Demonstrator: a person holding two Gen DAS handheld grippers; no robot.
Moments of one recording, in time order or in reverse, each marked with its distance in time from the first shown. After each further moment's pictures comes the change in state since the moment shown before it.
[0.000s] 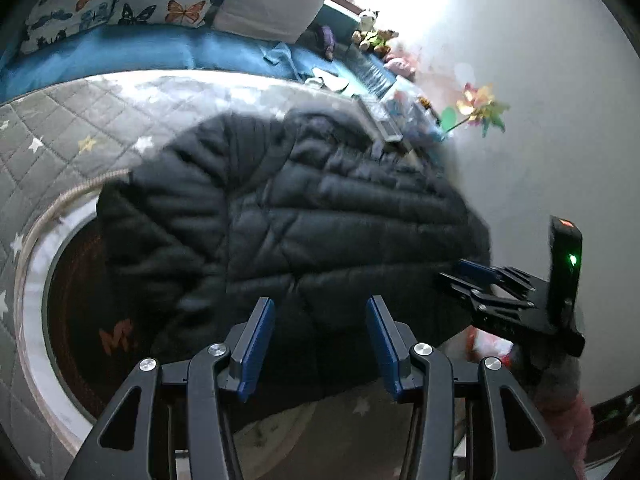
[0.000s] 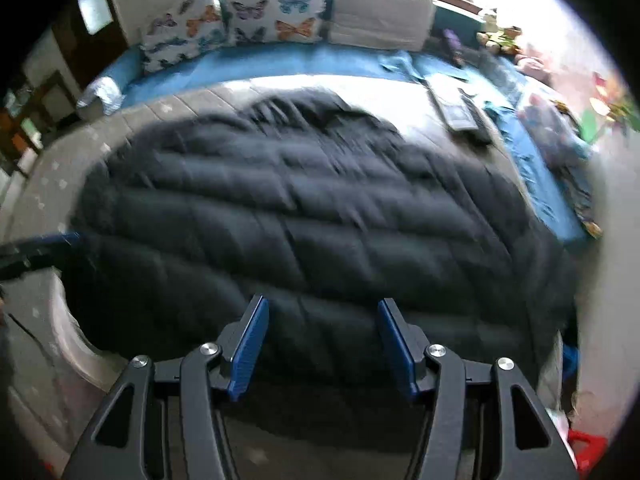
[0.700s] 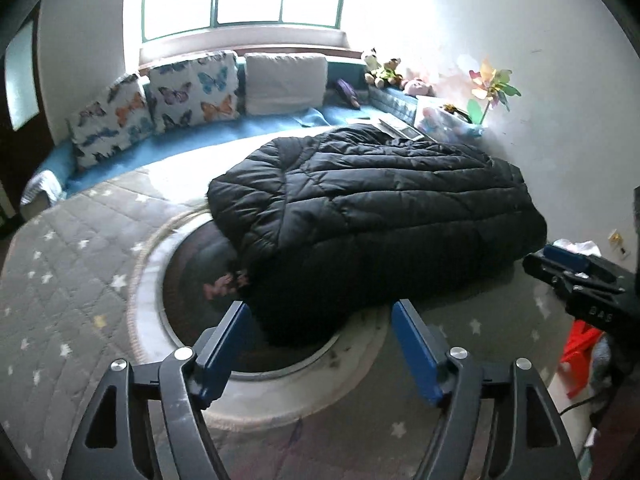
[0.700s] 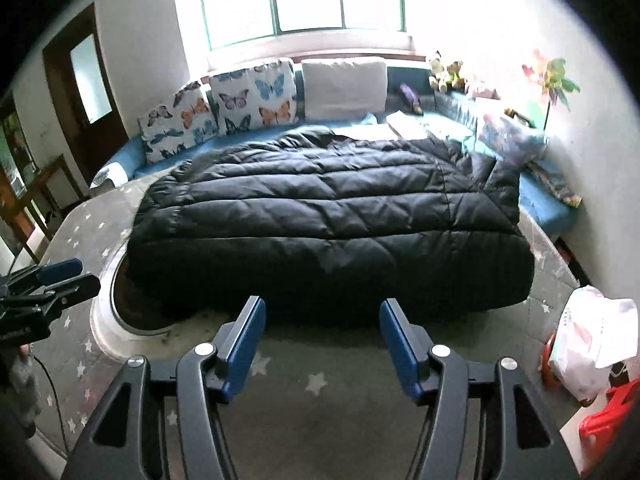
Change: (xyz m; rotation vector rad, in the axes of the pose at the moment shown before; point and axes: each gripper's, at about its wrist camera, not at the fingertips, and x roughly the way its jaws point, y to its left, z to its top) left arm -0.074 -0.052 -0.161 0.281 -0.276 0.379; right arm -0.069 0.037 -0.122 0.181 -0.378 0.032
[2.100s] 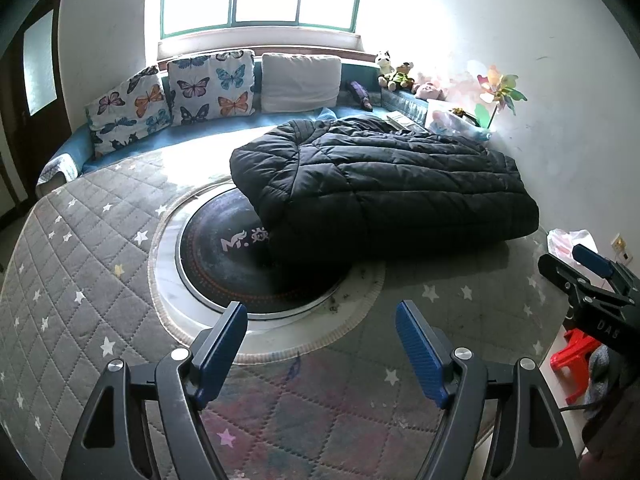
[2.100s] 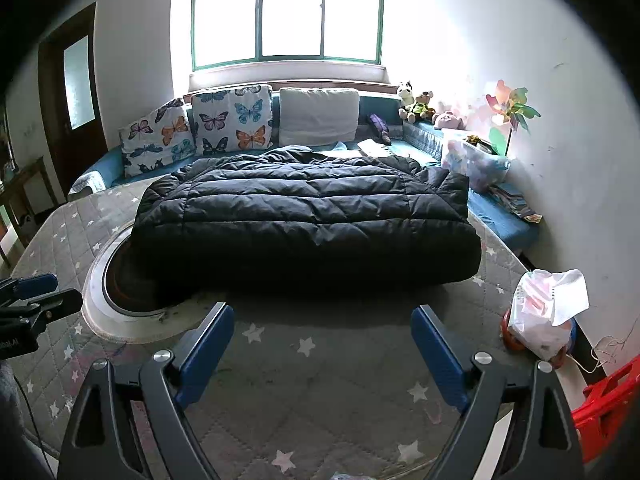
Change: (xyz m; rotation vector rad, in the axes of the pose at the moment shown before) left arm -0.045 -0.003 -0.050 -0.041 0.003 0.012; right arm -0.043 0.022 -0.044 -0.003 -0.105 -0.139
